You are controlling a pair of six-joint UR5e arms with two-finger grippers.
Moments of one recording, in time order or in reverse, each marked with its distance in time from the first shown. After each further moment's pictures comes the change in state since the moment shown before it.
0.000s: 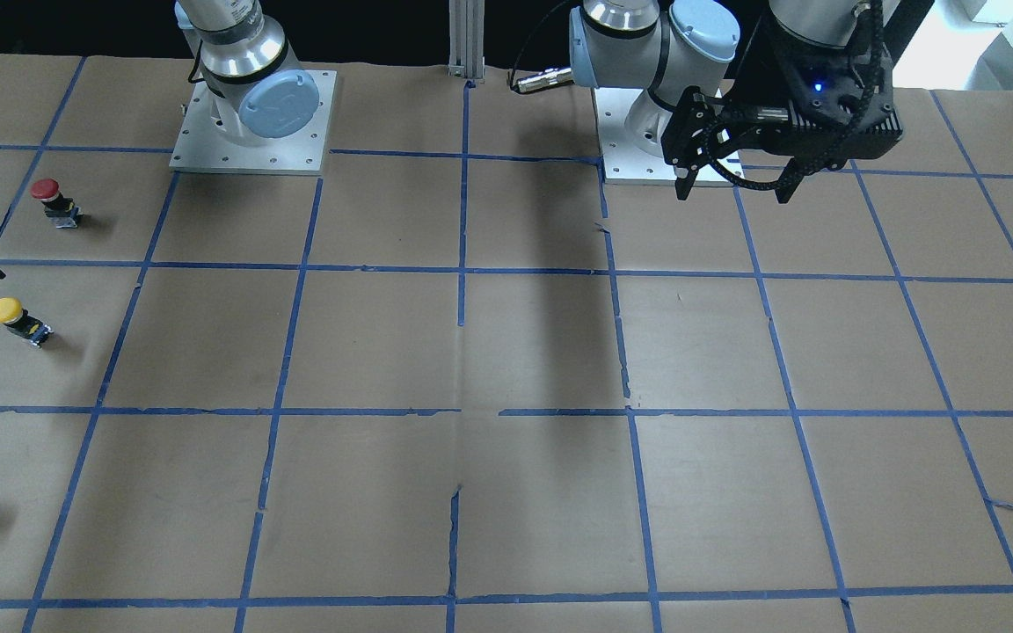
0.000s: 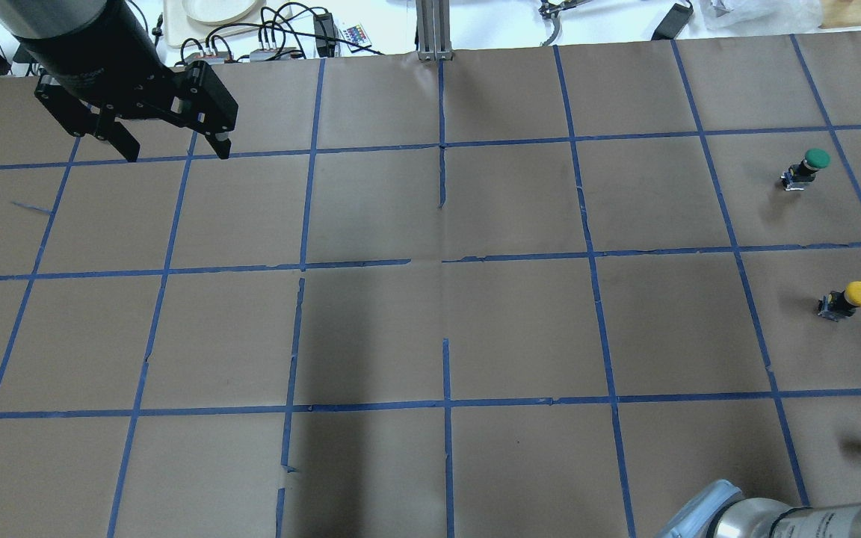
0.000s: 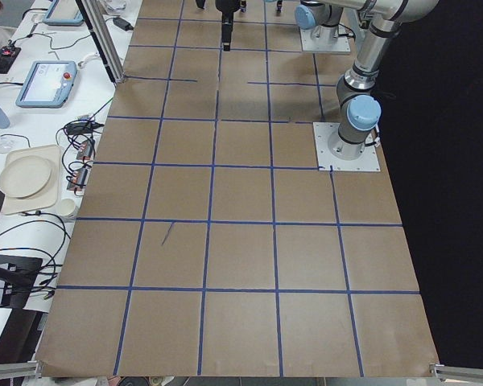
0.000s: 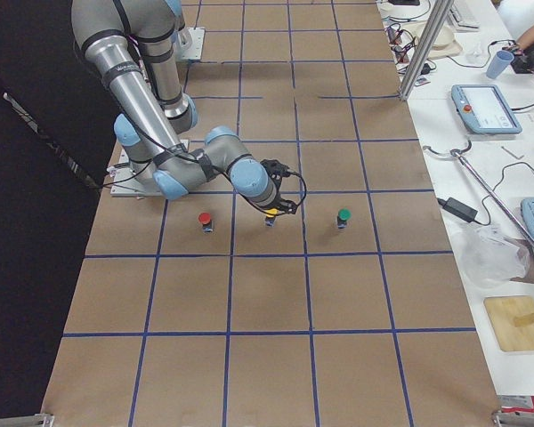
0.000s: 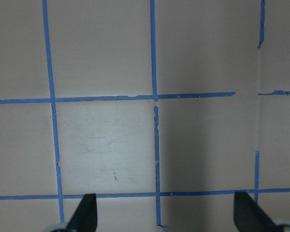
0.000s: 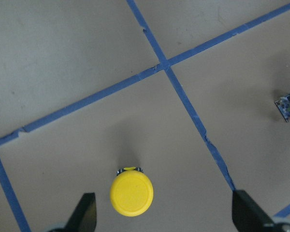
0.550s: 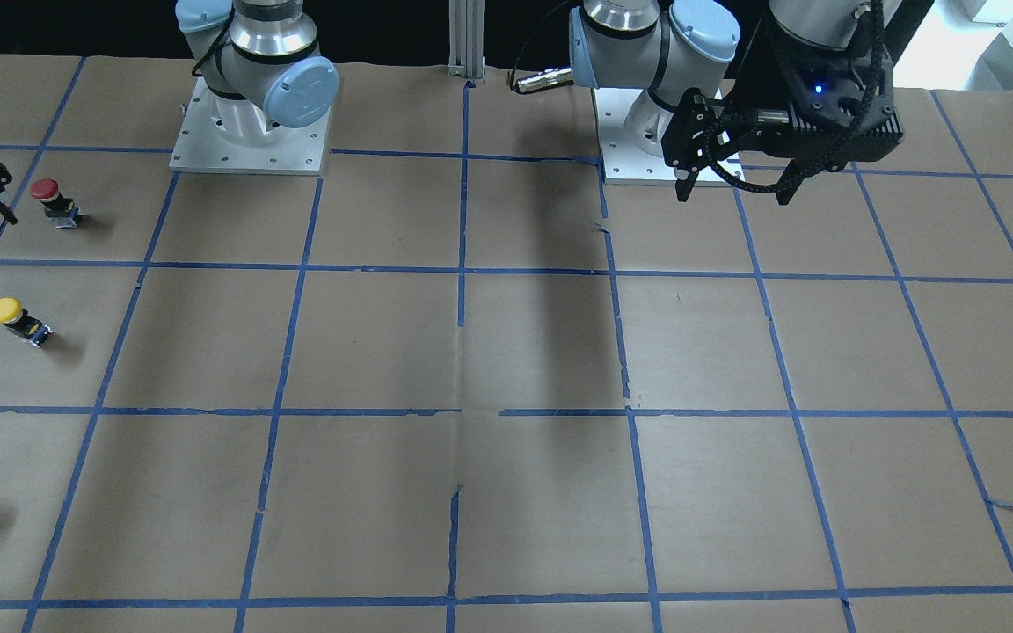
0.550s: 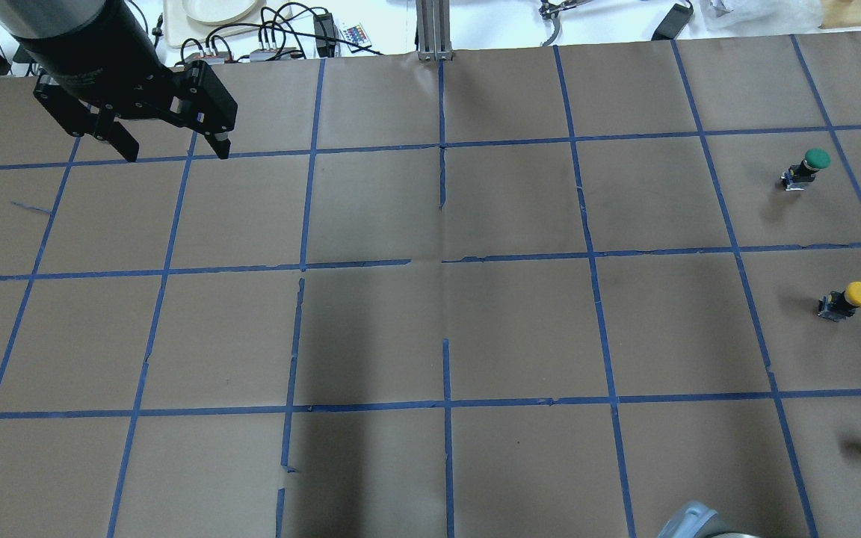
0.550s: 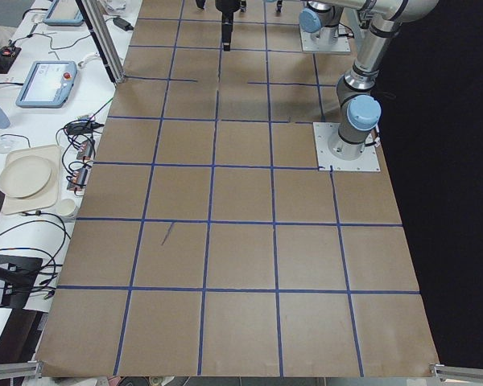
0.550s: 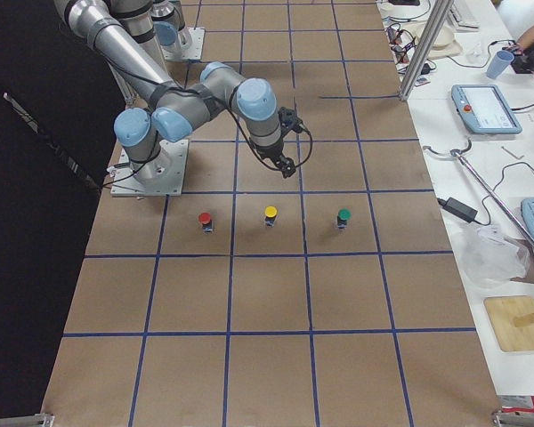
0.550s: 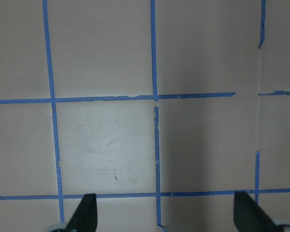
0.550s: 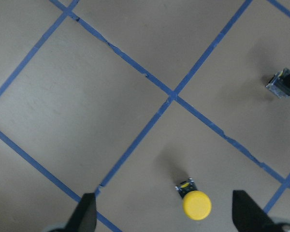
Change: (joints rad) left arm 0.000 -0.001 0.001 0.000 0.000 0.000; right arm 0.229 -0.224 -0.062 0.189 -0.163 0.690
